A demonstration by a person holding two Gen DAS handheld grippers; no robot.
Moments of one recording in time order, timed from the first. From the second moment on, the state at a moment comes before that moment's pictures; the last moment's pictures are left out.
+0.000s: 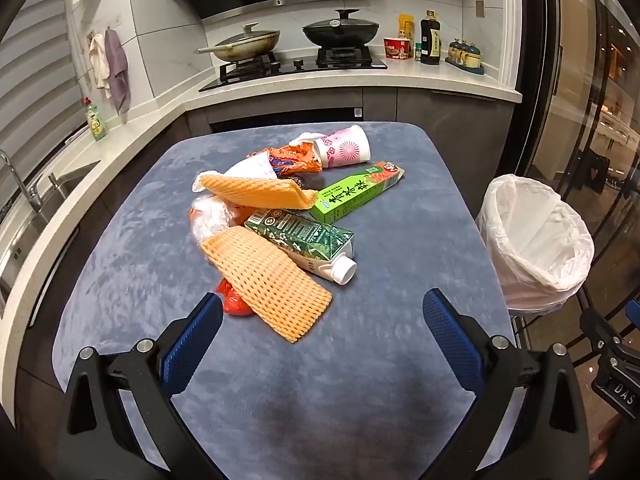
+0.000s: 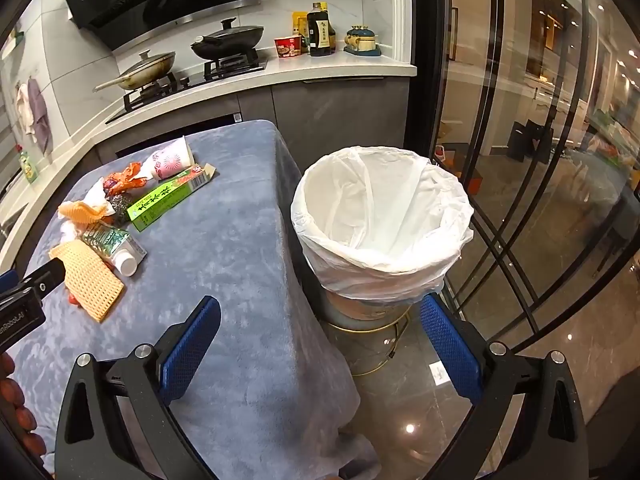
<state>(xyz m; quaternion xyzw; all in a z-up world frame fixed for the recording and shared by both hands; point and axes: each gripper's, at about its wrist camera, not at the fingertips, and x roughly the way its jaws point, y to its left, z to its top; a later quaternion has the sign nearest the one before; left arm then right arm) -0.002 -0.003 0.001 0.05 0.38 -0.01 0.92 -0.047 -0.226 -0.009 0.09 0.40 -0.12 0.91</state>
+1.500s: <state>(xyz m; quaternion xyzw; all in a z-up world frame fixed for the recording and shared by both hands) -0.003 -0.004 -0.003 0.05 0.39 -0.01 0.92 -0.045 -0.221 -0.009 0.08 0.39 -0.12 0.91</state>
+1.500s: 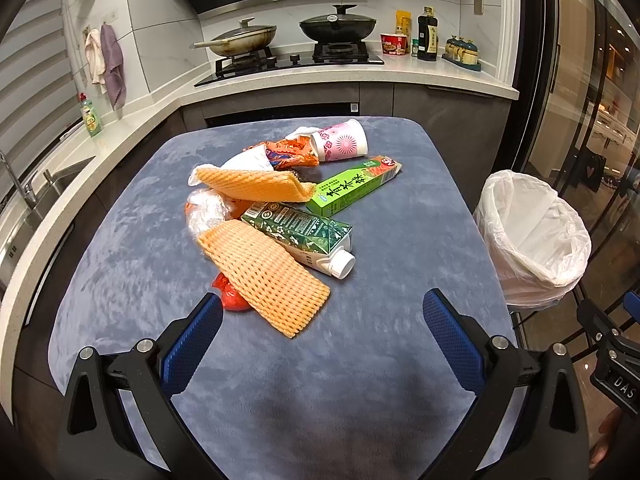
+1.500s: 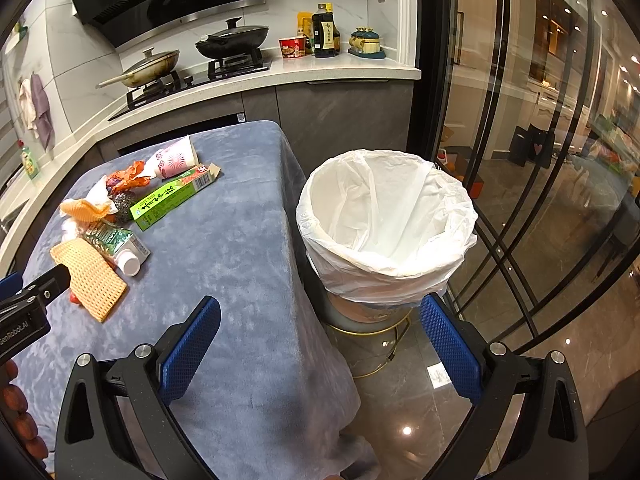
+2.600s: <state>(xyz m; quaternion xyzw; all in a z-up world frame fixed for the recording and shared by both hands) -0.006 0.000 -0.002 0.05 0.39 -0.01 0.92 -0.042 -0.215 -0.001 0.07 0.39 -0.11 0.91</state>
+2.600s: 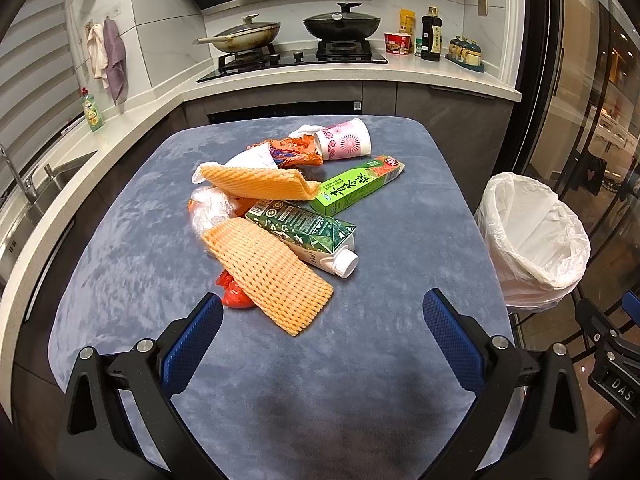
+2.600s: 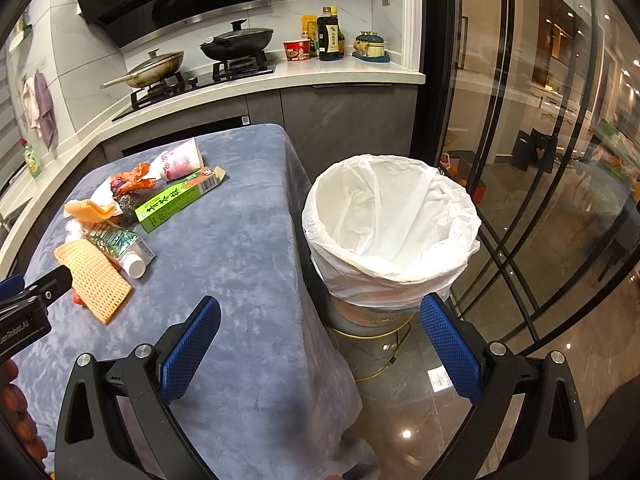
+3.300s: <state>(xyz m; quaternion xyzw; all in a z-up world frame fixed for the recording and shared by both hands) 0.002 0.016 0.005 0.03 0.40 0.00 0.92 -0.036 -0.199 0.004 0.06 0.38 -0.09 0.92</state>
